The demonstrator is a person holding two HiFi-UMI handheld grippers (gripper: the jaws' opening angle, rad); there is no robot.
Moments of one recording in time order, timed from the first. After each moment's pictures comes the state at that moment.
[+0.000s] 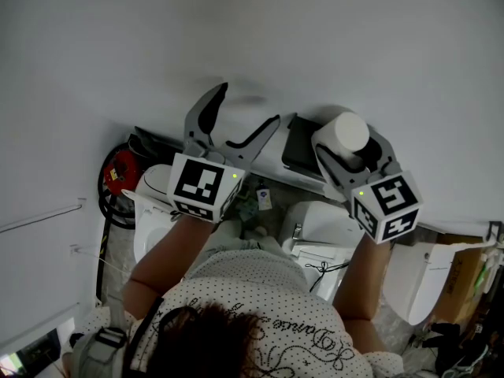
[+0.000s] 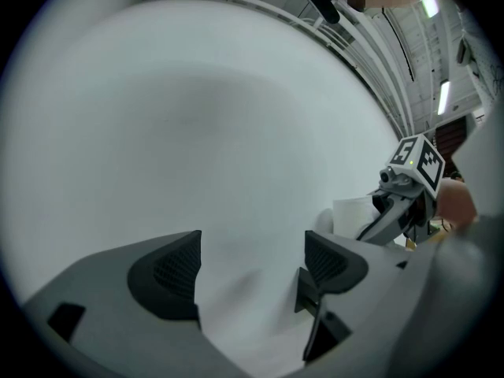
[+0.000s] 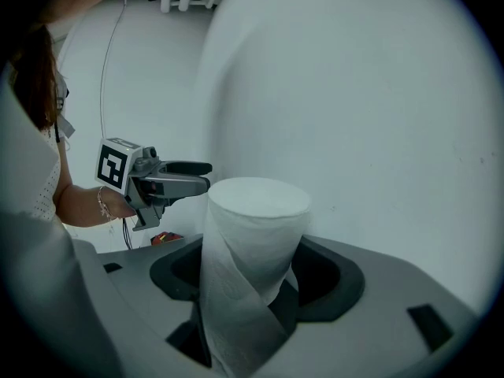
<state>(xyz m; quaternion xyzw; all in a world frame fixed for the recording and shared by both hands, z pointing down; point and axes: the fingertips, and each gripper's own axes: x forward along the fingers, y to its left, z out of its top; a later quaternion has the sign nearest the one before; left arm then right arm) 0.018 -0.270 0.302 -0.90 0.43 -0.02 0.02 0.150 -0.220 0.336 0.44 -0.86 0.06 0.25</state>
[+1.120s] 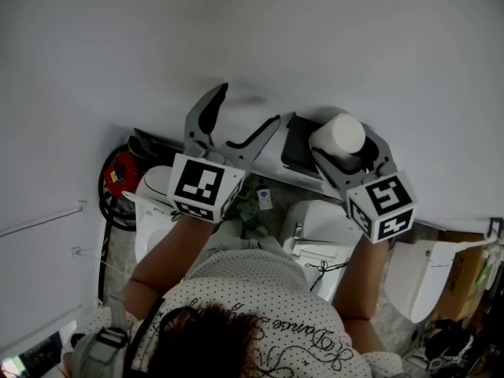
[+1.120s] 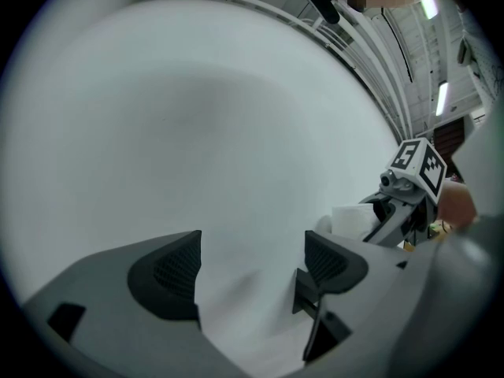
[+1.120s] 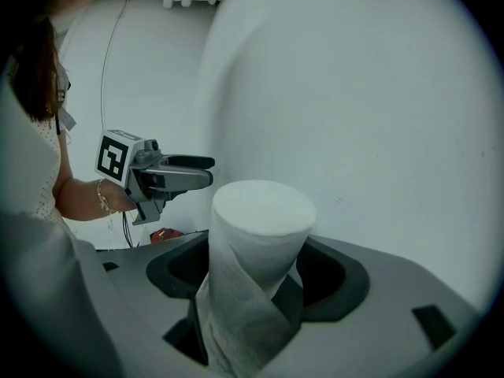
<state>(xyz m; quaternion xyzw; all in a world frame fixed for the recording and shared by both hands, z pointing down) 0.021 -0.267 0.301 -0.91 0.42 -0.02 0.02 0.148 -0.215 0.343 0.44 -0.86 0.05 0.26</state>
